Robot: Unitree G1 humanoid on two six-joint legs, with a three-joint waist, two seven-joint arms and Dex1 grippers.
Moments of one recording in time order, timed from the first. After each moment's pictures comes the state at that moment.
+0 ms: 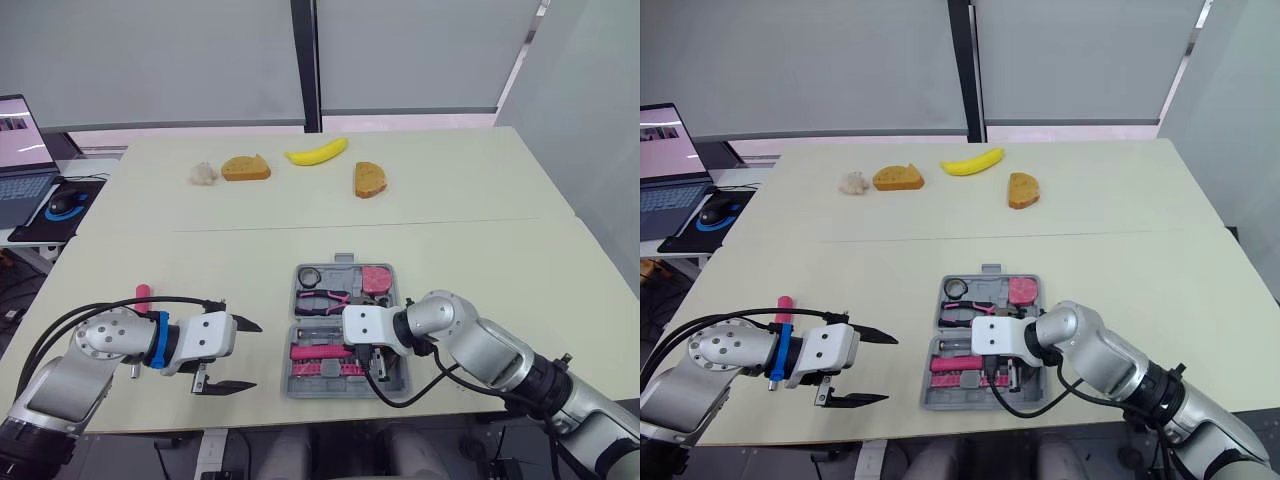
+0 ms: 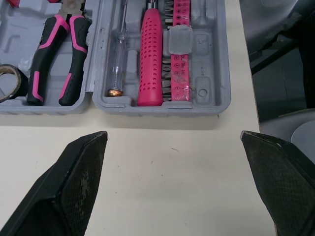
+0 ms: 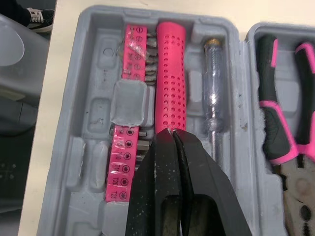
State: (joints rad) left arm -0.02 0.99 -0.04 -0.19 -0.20 0.04 -1.30; right arm -0.52 -0.56 0.74 -0.27 -0.08 0.67 0.98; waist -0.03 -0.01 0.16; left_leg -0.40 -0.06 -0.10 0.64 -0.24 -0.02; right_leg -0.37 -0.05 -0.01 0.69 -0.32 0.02
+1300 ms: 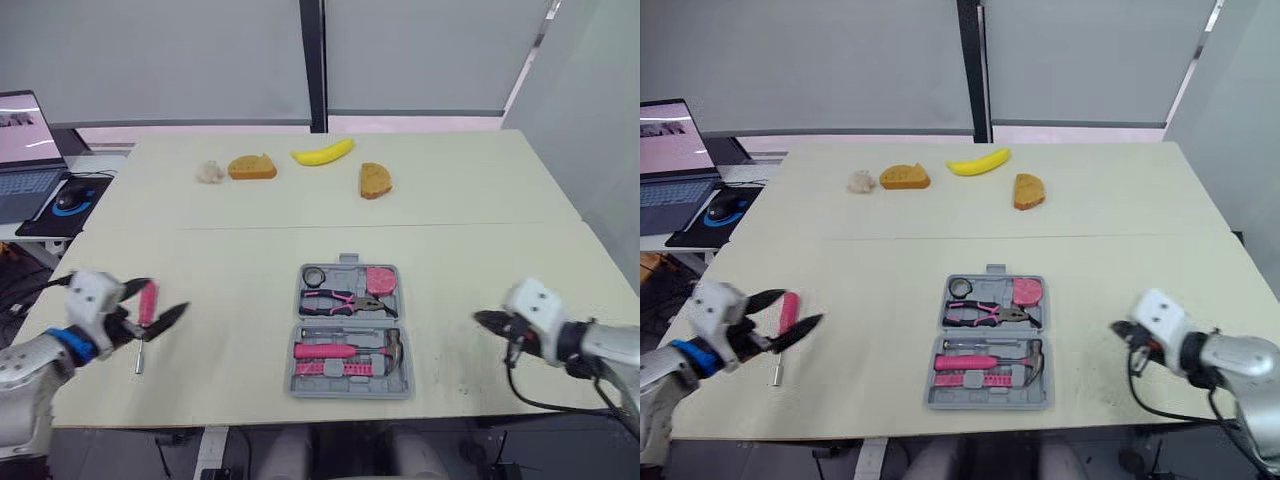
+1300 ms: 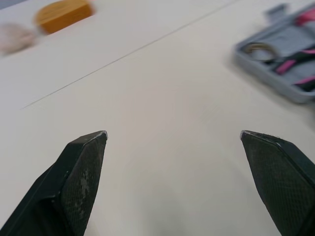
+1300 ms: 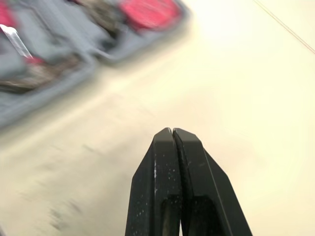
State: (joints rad) left arm 0.08 0.77 0.48 0.18 -0.38 0.16 -0.85; right arm 0.19 -0.76 -0.30 -0.44 0.13 0.51 0.88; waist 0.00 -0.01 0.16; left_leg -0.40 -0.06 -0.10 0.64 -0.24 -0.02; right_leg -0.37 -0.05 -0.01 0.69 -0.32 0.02
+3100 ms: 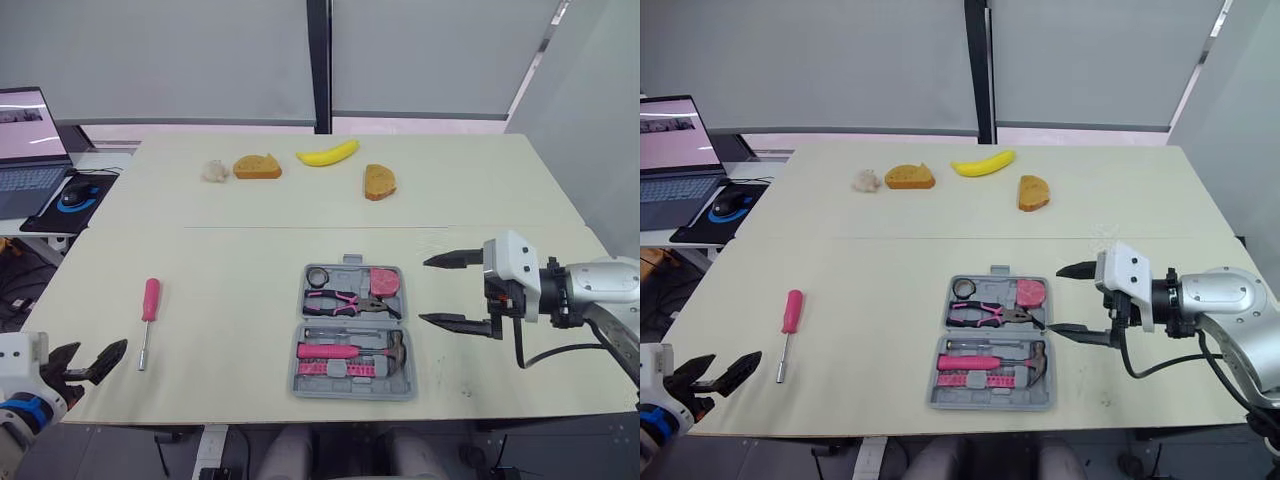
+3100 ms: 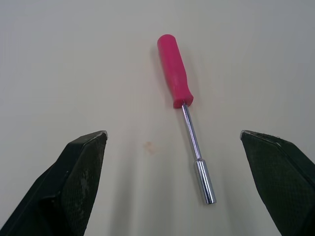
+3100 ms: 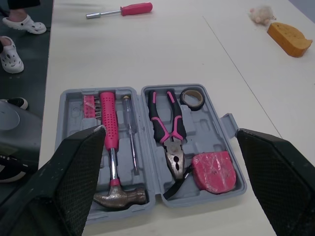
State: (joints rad) left arm 0.30 0.66 0.68 0.08 -0.53 0.41 -0.68; right arm -0.28 -0.93 -0.01 -0.47 0.49 0.52 1.09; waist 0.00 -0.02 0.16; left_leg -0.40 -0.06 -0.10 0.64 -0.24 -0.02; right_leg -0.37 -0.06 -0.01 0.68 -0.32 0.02
